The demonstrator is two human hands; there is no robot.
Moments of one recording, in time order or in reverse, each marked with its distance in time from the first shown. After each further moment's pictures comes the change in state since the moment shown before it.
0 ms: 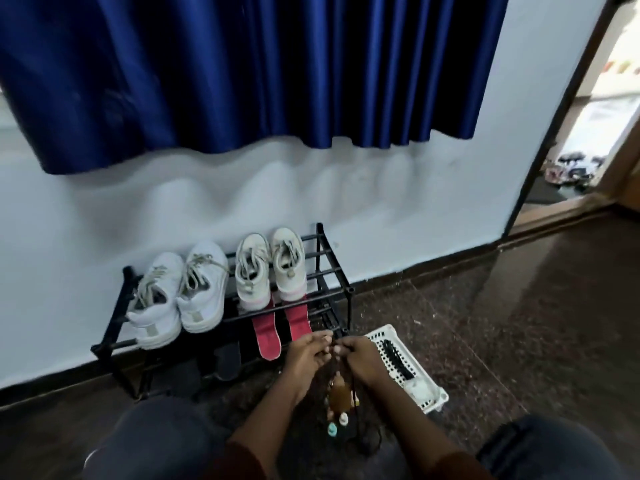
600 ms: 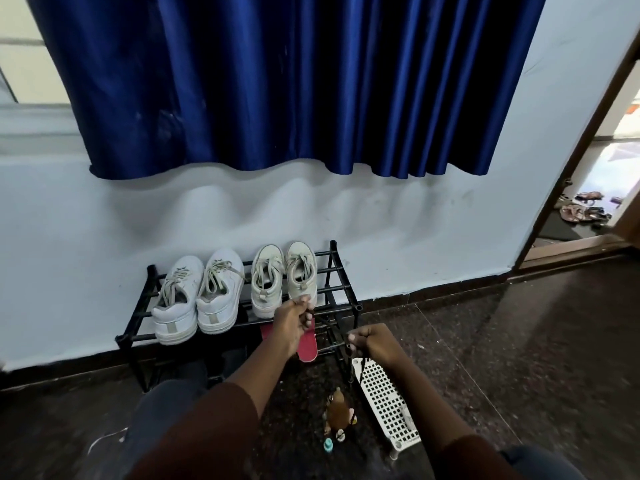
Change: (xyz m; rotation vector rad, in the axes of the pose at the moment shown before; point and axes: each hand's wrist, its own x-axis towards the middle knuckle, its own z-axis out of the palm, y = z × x) left_hand 0.012 0.087 -0.009 -0.153 0.128 0.086; right_hand 0.012 -0.039 -0.051 0.216 -0.086 0.066
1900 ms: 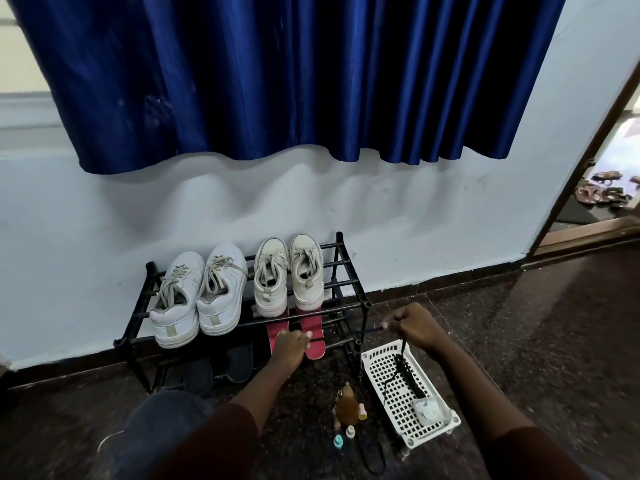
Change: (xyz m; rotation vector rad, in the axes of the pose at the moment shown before) left_hand 0.041 -0.050 -0.047 1.109 -0.078 0.155; right_hand 0.021 -0.017 -0.055 -0.366 0.104 0.024
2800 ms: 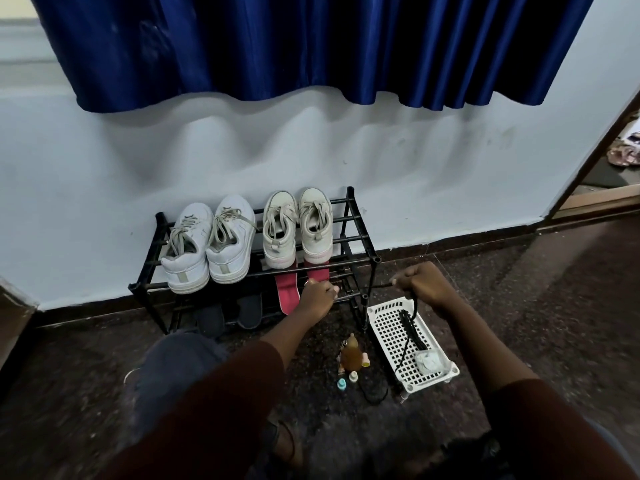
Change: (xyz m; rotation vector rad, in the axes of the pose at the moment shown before) left_hand -0.007 0.025 0.023 0.008 -0.040 0.034; right_hand 0.004 0.016 0.009 0.211 0.000 0.037
